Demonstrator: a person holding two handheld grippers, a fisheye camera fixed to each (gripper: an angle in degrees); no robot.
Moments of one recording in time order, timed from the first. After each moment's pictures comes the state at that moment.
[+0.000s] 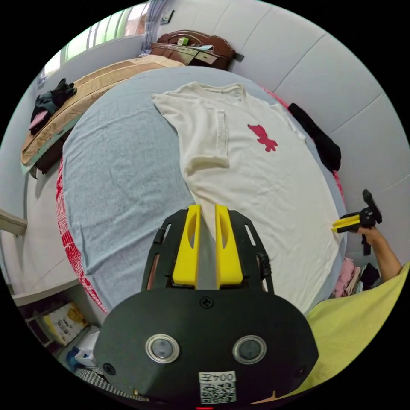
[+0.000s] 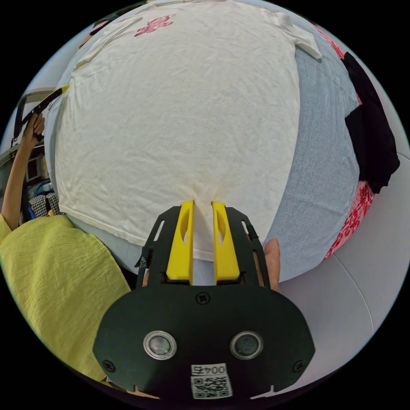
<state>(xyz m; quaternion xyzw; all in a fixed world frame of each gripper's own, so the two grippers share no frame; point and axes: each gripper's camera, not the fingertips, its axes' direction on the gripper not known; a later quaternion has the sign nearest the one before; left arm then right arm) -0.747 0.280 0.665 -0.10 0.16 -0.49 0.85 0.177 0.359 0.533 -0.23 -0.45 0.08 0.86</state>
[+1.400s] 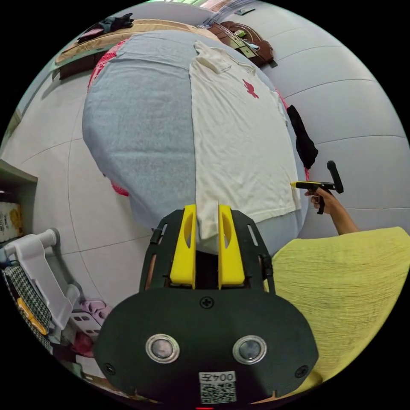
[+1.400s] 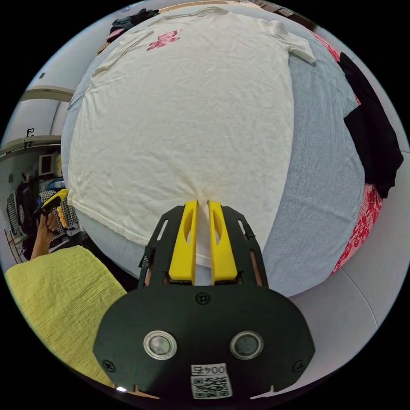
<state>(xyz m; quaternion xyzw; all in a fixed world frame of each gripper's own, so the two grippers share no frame) -0.502 0.373 0.581 -0.09 0.26 -0.65 0.71 0.240 0.496 0.503 -0.15 -0.48 0.10 0.86</state>
